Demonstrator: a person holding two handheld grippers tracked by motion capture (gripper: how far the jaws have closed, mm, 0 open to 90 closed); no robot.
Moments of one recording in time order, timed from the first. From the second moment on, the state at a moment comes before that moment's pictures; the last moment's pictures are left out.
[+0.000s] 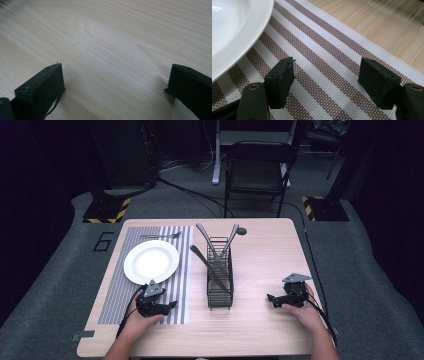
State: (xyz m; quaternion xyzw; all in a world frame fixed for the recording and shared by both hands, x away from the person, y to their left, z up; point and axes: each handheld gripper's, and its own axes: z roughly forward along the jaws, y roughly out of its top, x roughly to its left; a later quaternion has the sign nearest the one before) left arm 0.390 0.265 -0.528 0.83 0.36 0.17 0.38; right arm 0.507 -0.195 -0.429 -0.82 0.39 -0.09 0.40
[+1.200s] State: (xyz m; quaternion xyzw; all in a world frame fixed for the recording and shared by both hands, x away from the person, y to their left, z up) left arm 0.390 0.269 -0.524 0.82 0.38 0.16 0.38; right arm 0.508 -0.196 -0.429 -0.82 0.40 -0.09 0.41
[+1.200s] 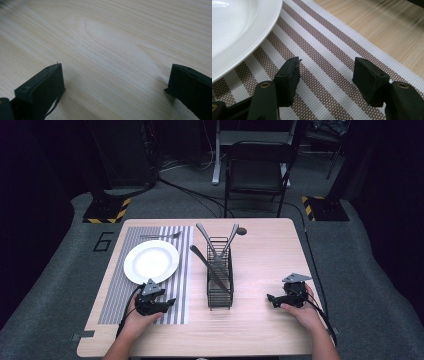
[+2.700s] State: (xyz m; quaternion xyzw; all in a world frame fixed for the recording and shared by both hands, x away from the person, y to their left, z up) left arm 0.396 0.238 -0.420 0.78 0.42 0.12 0.45; right arm 0.510 -0.194 -0.429 -0.82 0.39 -0.08 0.41
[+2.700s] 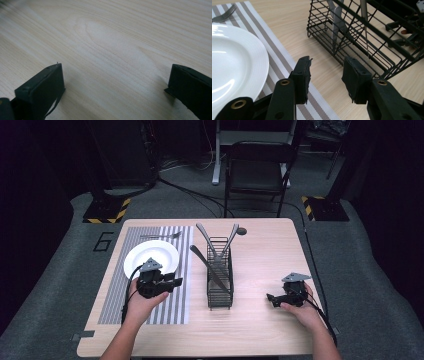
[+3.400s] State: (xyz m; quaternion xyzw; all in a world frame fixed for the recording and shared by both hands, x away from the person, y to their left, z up) left arm 0.415 0.220 -0.372 0.76 0.42 0.12 0.48; right arm 0.511 -0.194 -0.429 -0.82 0.39 -0.08 0.41
